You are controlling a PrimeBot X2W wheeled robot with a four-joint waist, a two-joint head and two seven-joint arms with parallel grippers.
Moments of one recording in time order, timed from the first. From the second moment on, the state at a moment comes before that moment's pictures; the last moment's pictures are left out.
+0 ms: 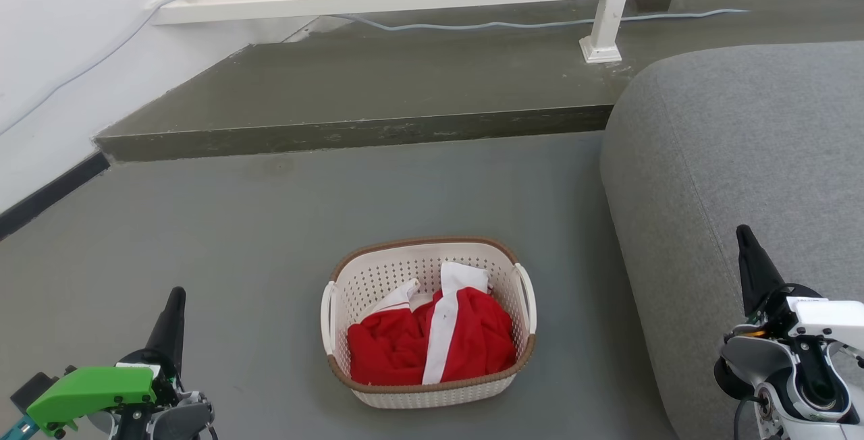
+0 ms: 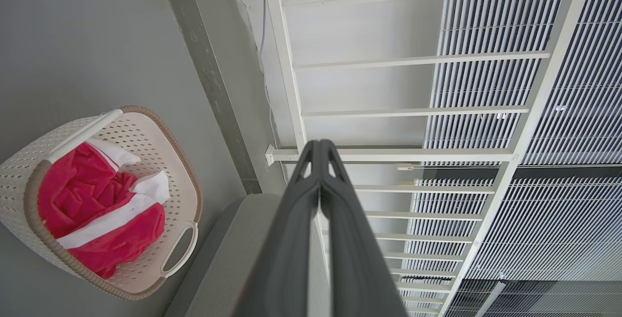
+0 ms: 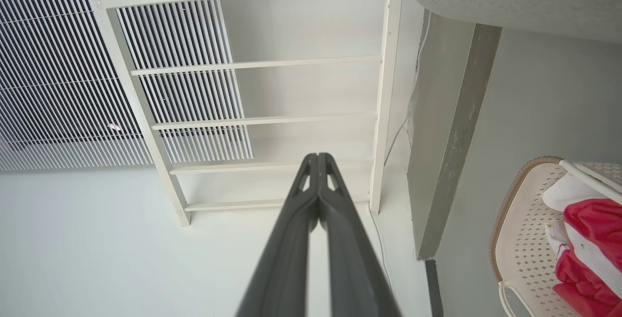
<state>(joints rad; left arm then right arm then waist) -0.05 0.07 0.02 0.28 -1.66 -0.12 0.06 -0.05 -0.08 -0.06 0.28 1.66 0.11 0.05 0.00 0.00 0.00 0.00</state>
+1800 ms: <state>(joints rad) -0.06 0.07 0.03 0.28 -1.66 -0.12 0.06 -0.05 -0.08 -0.07 0.28 1.66 0.12 0.06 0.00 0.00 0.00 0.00</state>
